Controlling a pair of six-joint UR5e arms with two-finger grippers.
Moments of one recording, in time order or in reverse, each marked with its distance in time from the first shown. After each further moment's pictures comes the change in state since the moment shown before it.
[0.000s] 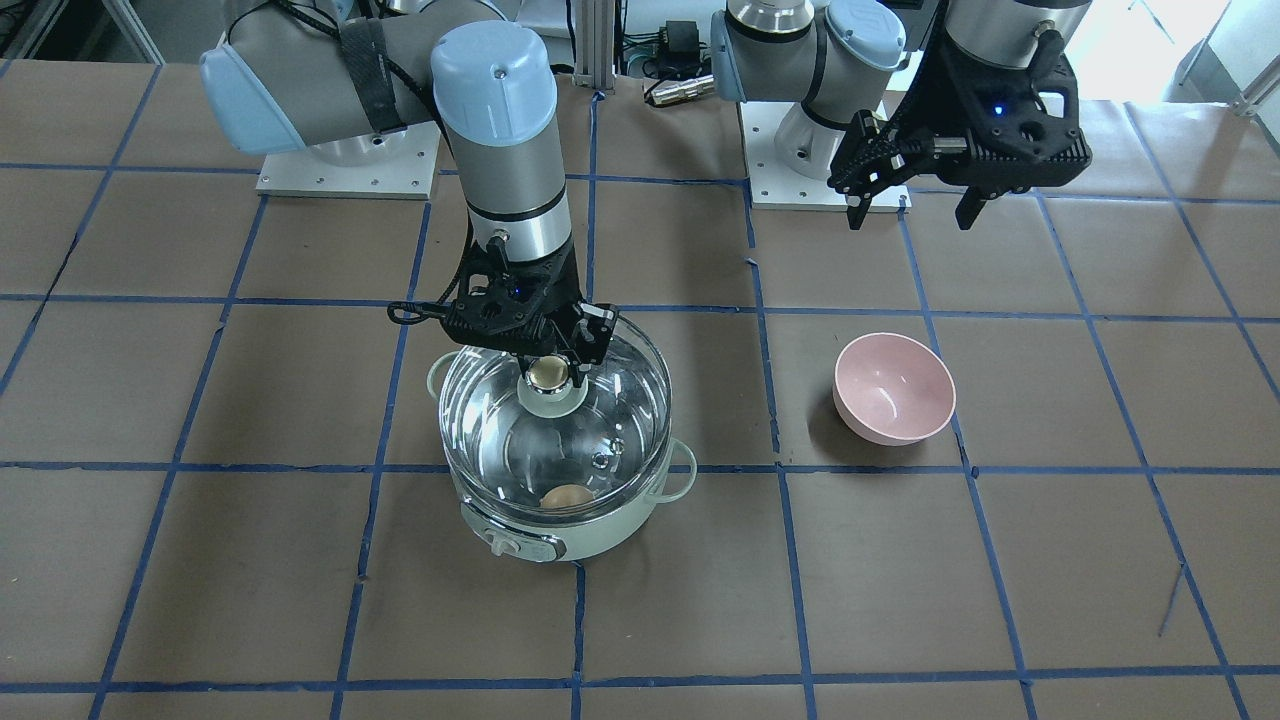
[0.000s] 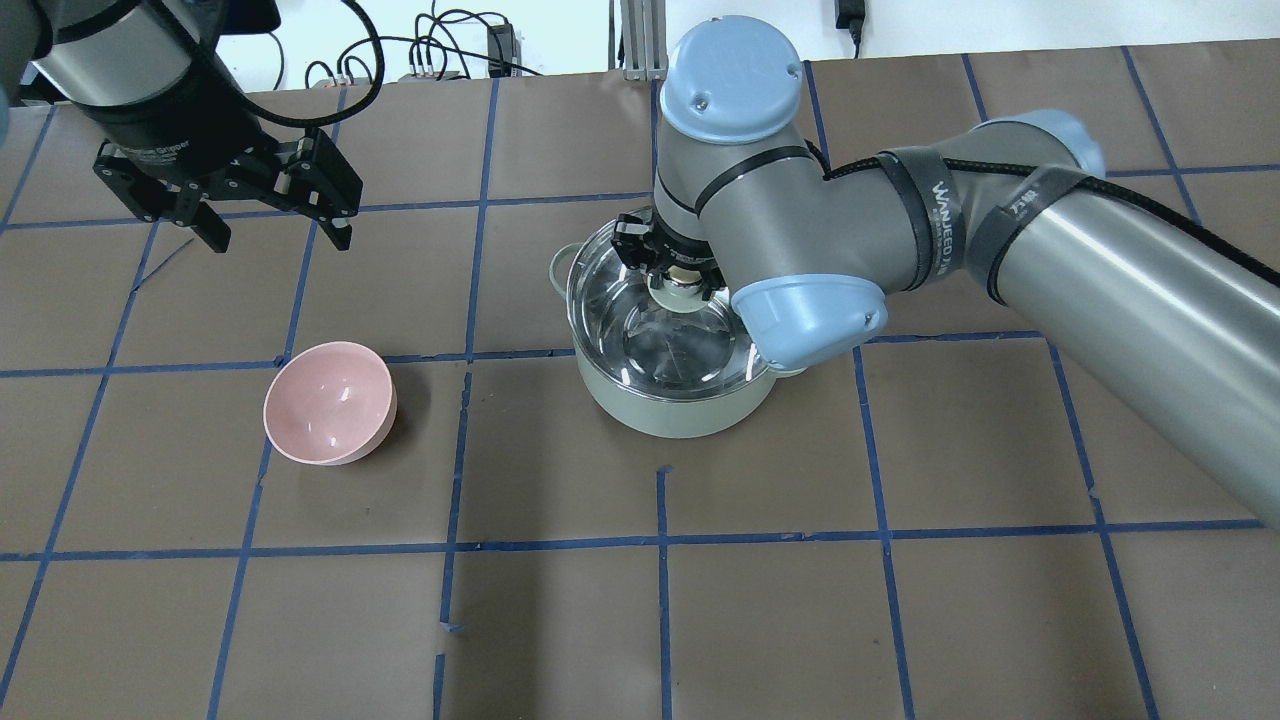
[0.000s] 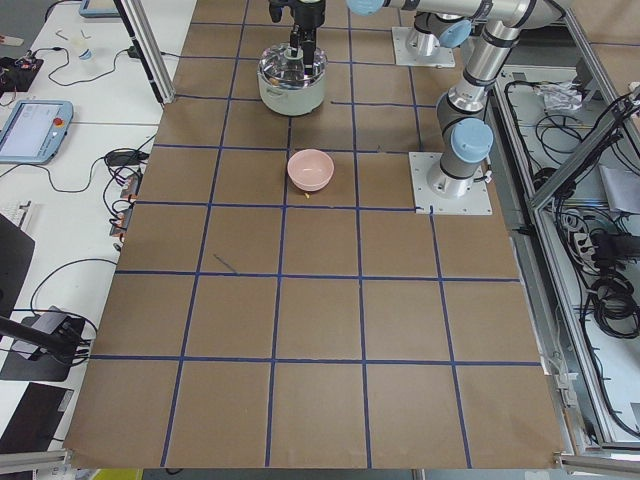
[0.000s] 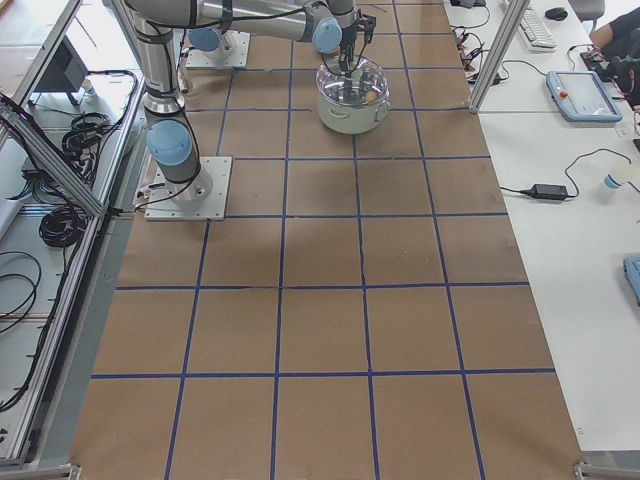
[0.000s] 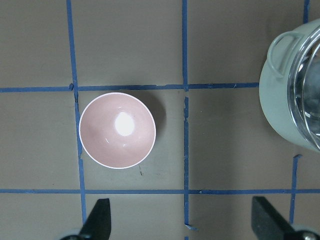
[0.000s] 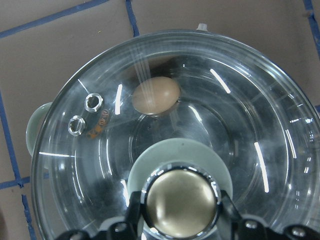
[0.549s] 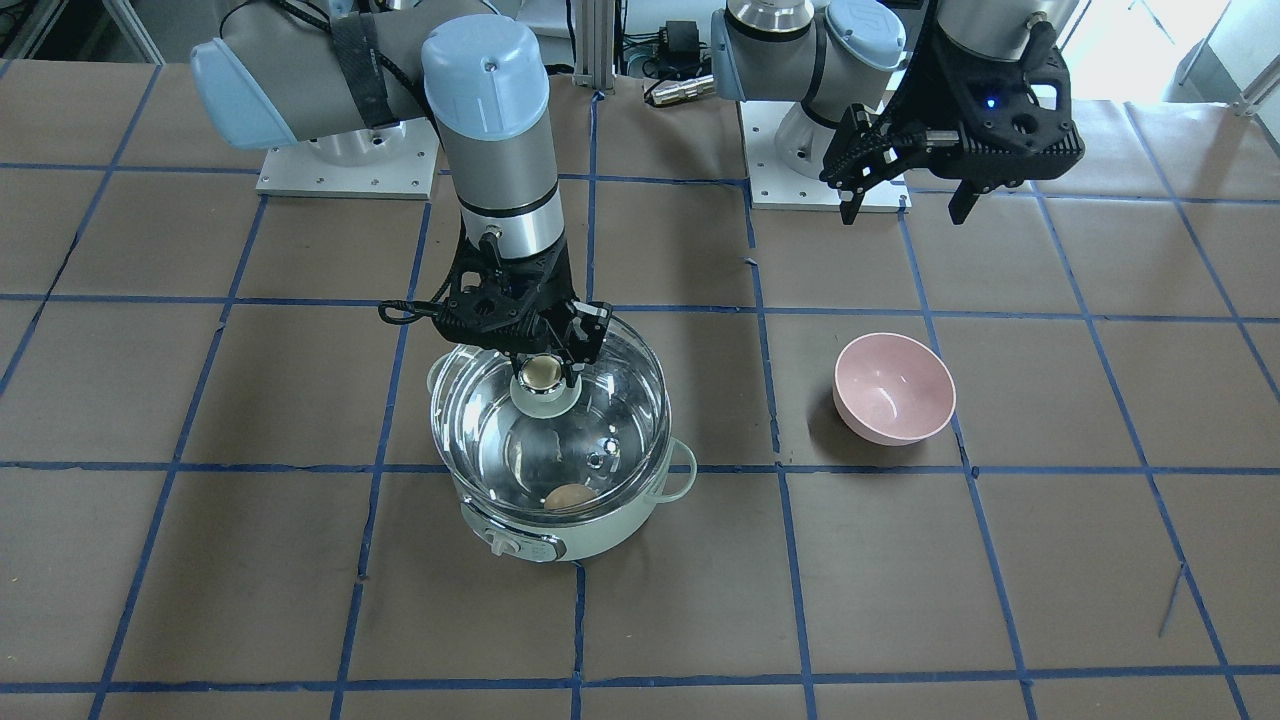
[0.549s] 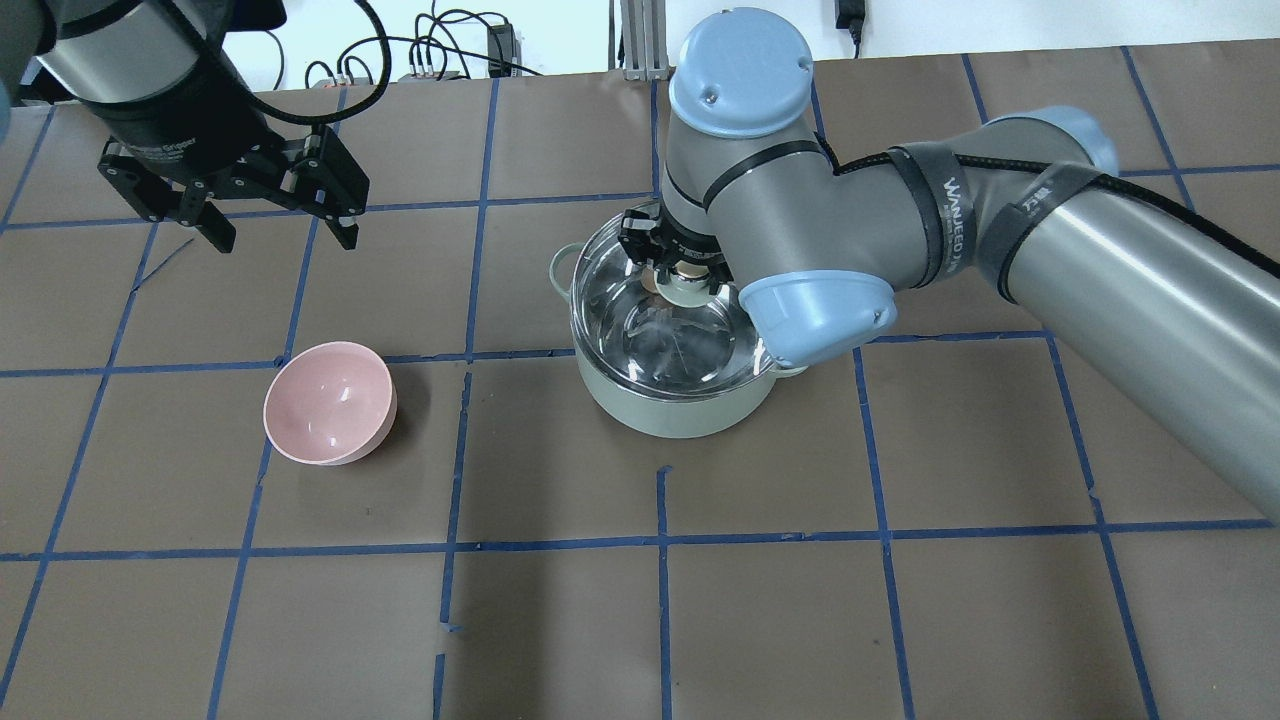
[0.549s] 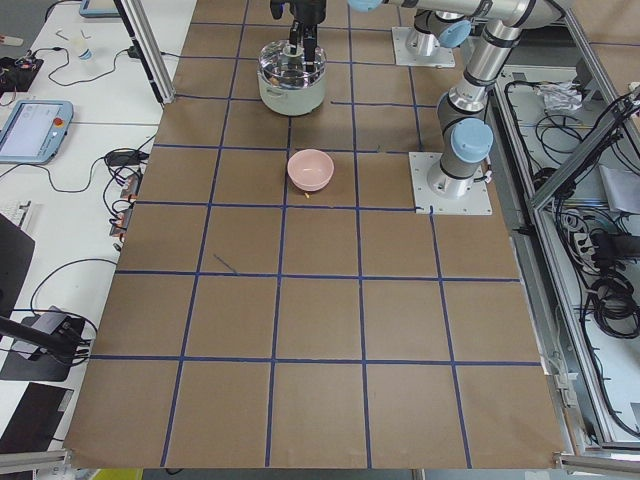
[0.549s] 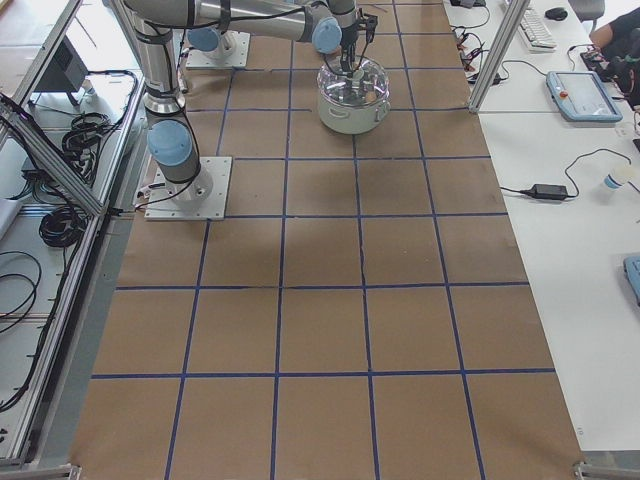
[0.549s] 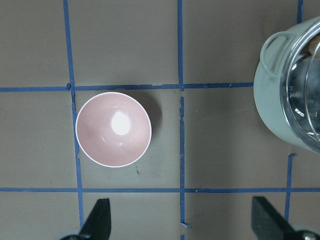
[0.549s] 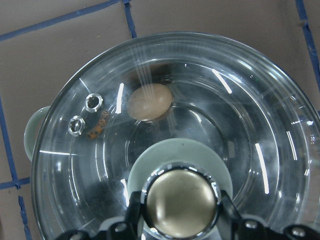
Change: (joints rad) left arm -0.013 -0.001 0.008 -0.013 -0.001 -0.020; right arm -0.007 -0.006 0.000 0.000 -0.006 -0.017
